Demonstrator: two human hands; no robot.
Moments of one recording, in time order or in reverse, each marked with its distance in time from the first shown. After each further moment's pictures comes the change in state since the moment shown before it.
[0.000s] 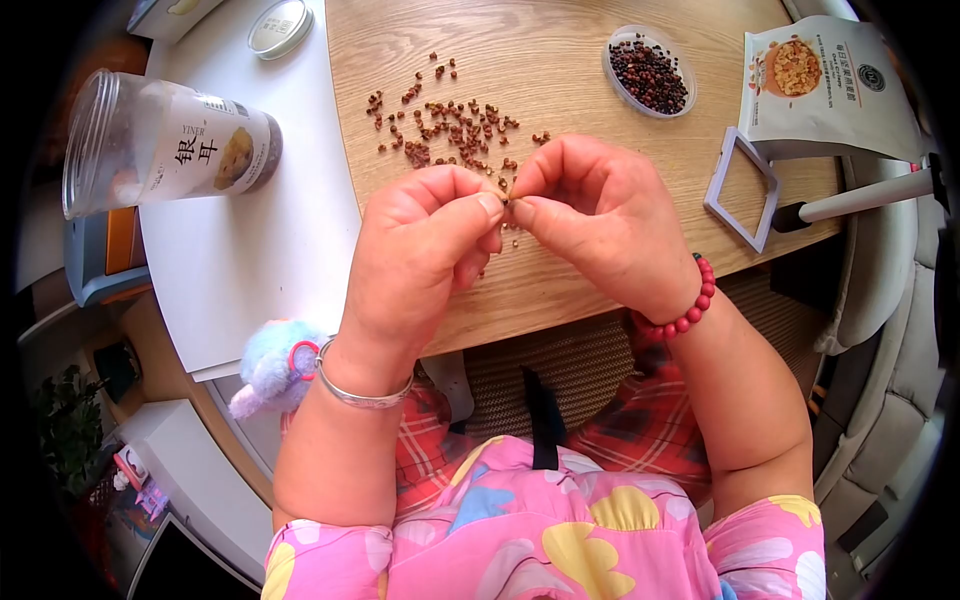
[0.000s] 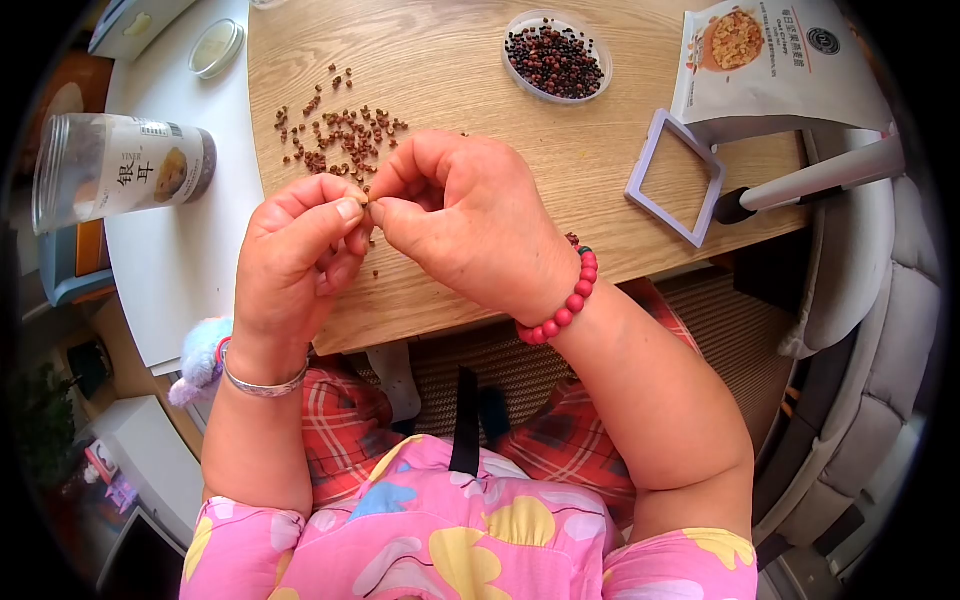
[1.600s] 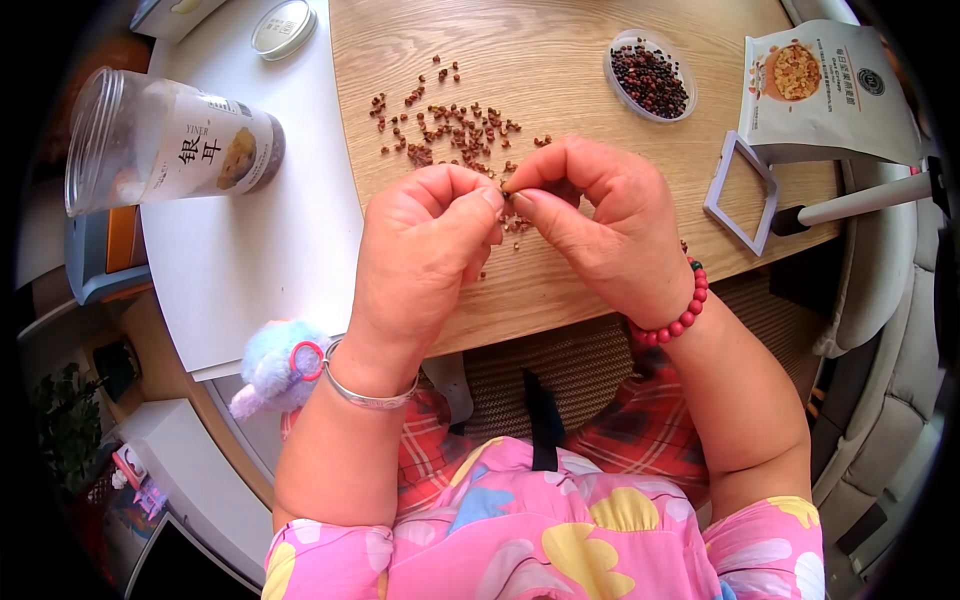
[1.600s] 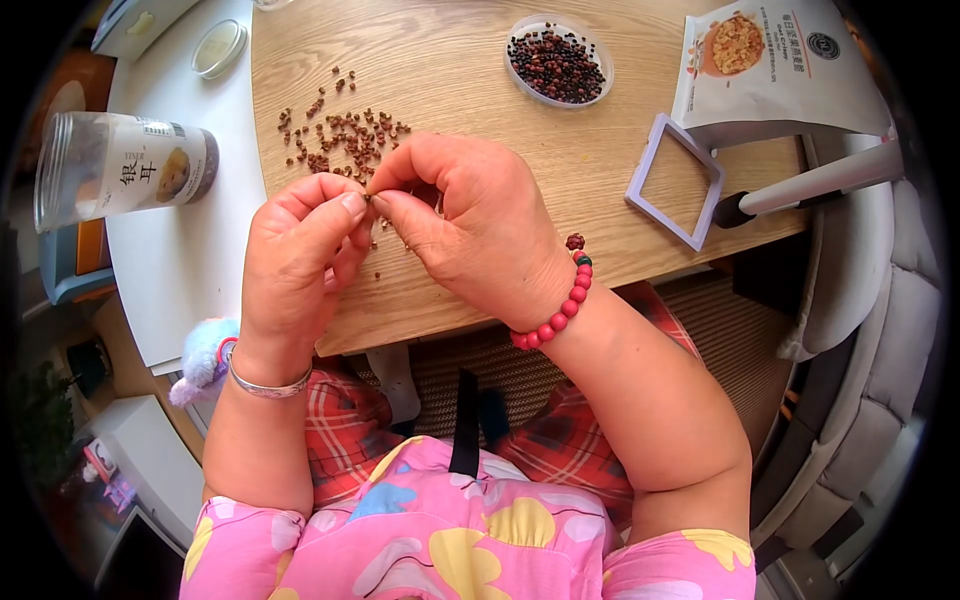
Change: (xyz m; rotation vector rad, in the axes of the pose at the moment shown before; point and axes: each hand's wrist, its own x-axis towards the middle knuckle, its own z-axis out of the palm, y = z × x) left_hand 0.002 -0.005 0.004 0.076 0.088 0.071; right_hand -0.001 -0.003 0.000 -0.260 0.057 -0.198
